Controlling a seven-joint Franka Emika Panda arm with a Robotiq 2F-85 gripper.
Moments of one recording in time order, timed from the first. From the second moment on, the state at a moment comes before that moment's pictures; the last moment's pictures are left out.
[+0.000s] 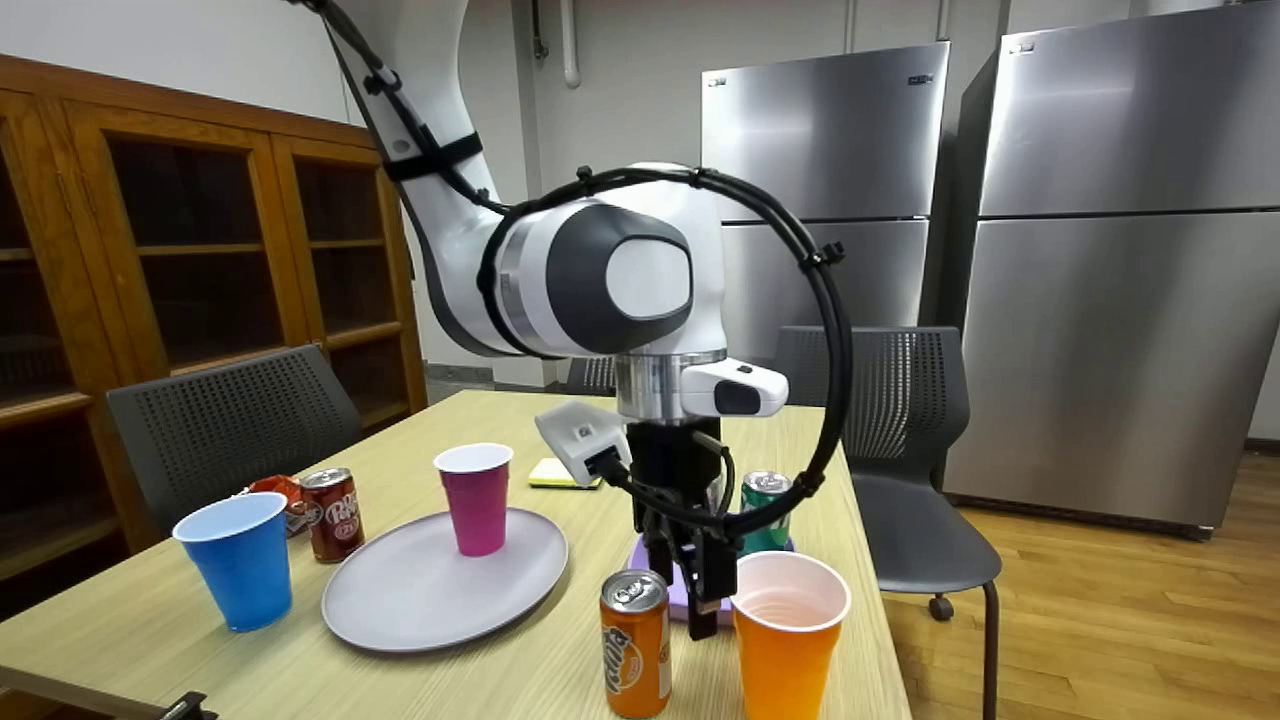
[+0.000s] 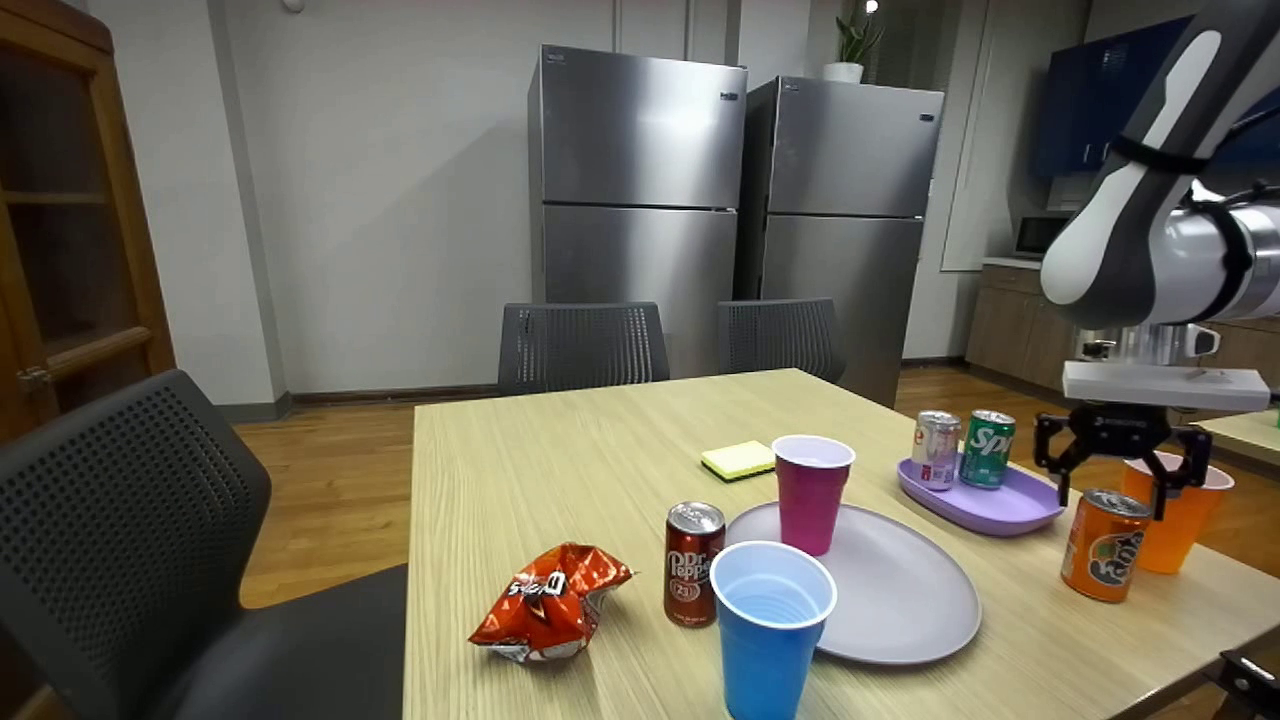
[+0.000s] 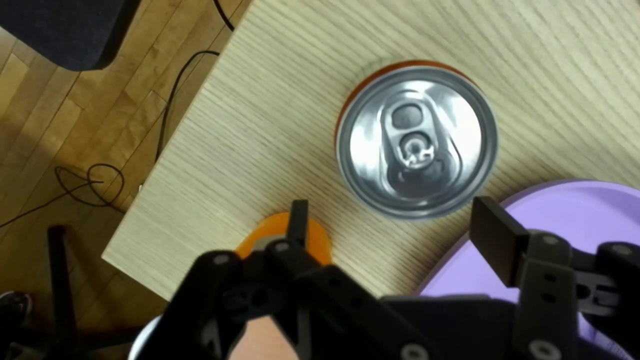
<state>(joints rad) -0.18 0.27 -0.37 -2.51 -0.04 2.71 0.38</state>
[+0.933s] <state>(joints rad) -0.16 0.25 -0.37 -2.57 -0.04 2.71 0.38</state>
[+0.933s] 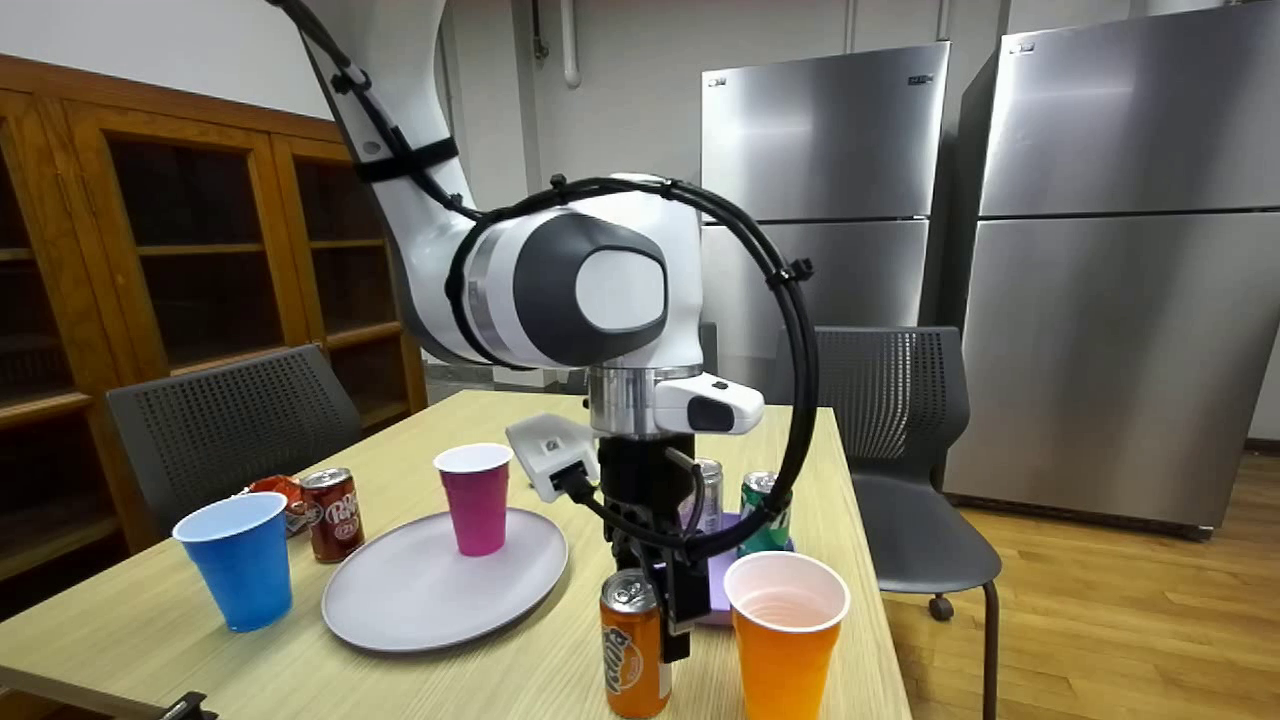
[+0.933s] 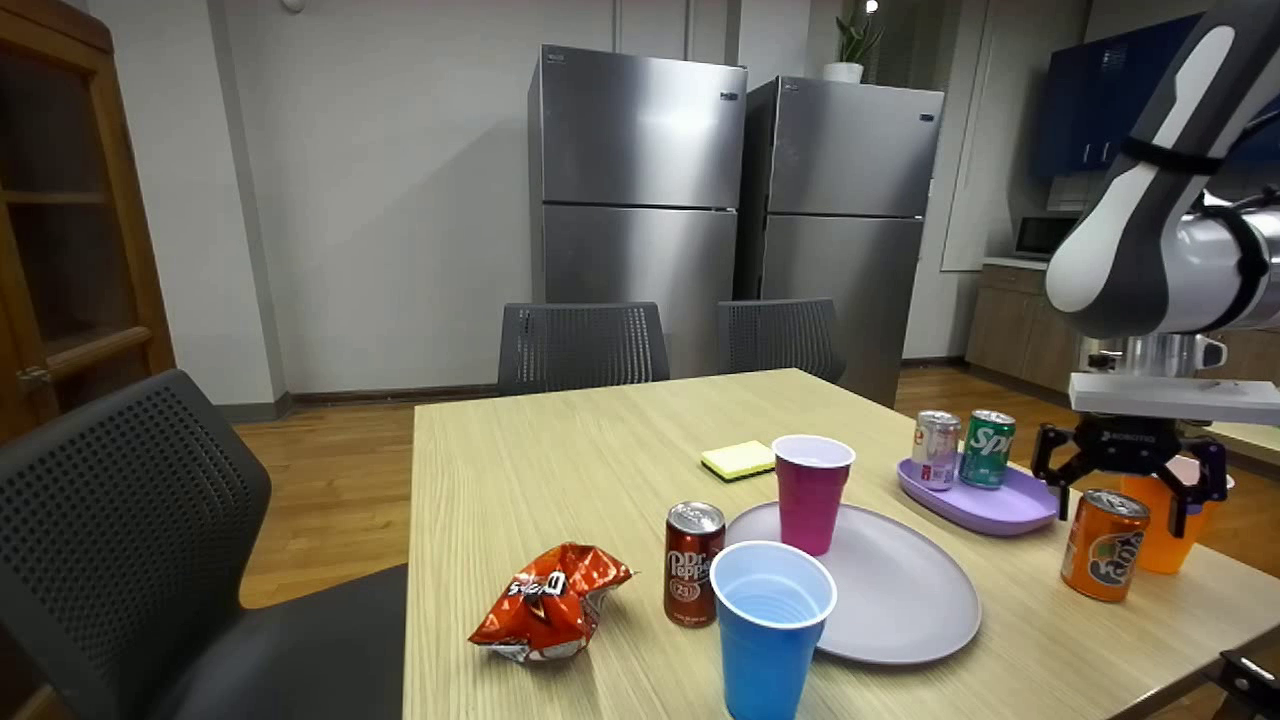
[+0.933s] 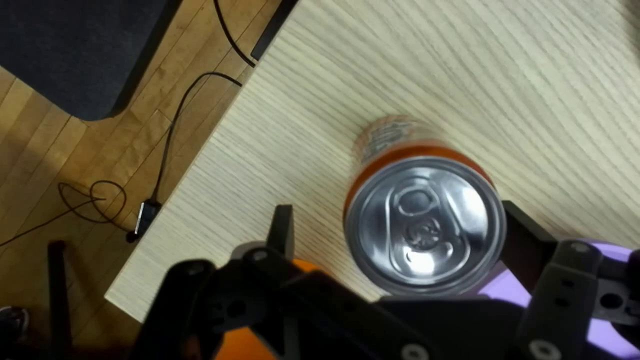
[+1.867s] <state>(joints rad) -0.15 0.20 -0.36 -2.63 -0.04 2.71 0.37</state>
